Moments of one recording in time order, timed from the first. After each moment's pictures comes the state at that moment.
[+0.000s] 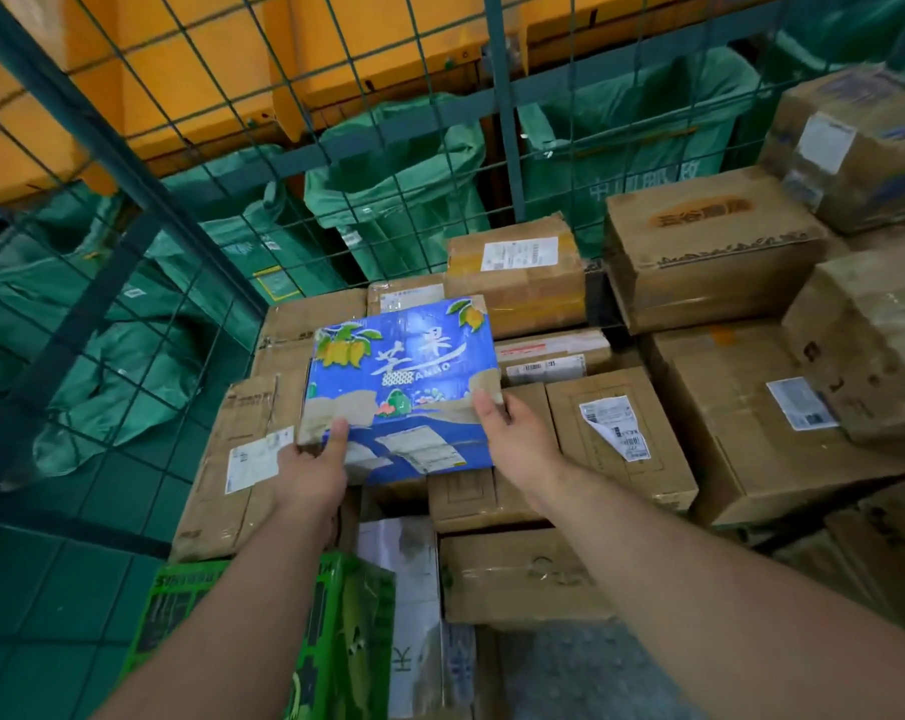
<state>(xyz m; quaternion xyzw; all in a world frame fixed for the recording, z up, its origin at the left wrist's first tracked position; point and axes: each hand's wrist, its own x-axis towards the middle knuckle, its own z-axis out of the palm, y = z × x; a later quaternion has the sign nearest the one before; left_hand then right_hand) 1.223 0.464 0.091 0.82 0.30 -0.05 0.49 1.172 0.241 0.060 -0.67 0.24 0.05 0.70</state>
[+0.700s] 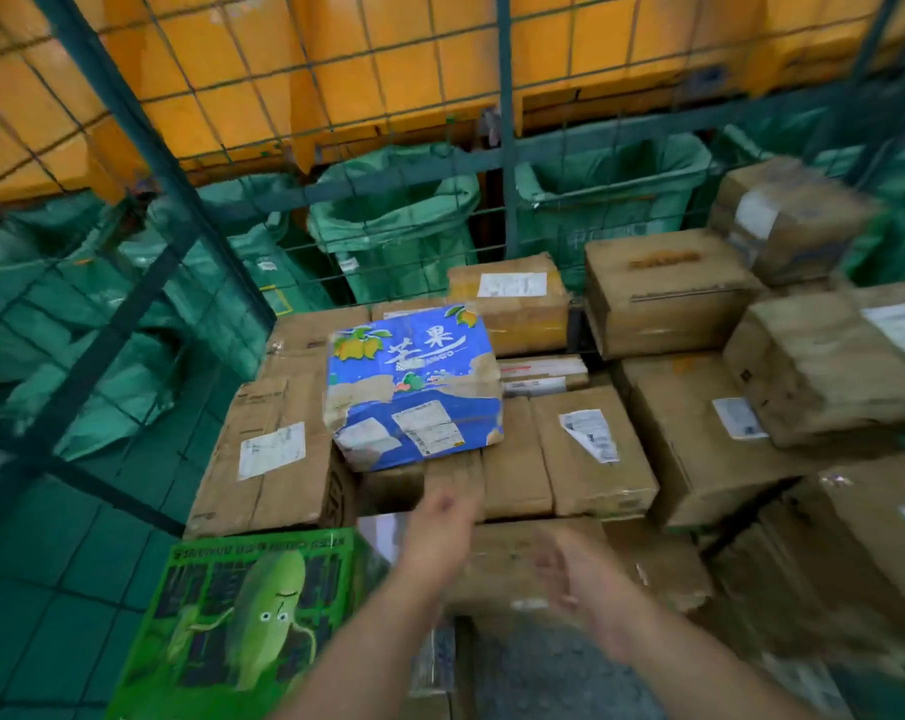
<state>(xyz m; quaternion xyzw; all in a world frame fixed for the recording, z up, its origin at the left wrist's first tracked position) 1.081 0.392 0.126 0.79 0.15 -0.25 0.53 1.013 0.242 0.067 -0.55 0.41 0.19 0.70</state>
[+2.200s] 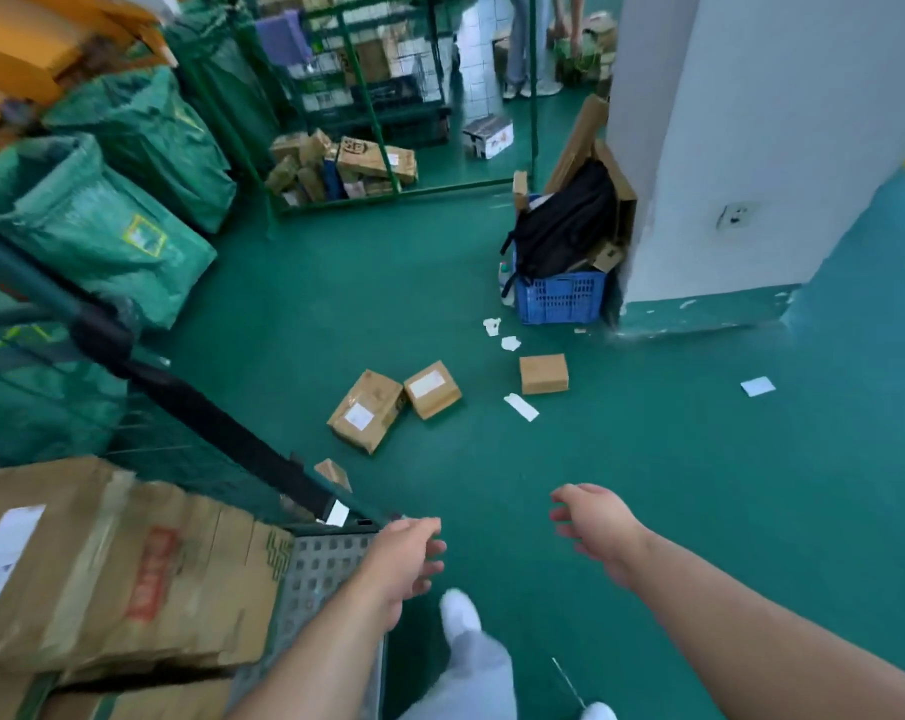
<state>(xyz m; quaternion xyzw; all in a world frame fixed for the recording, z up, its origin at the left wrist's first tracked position) 0.372 0.037 0.052 0.73 -0.32 -0.60 0.13 0.131 0.068 0.038 -0.16 0.73 -0.27 0.61</state>
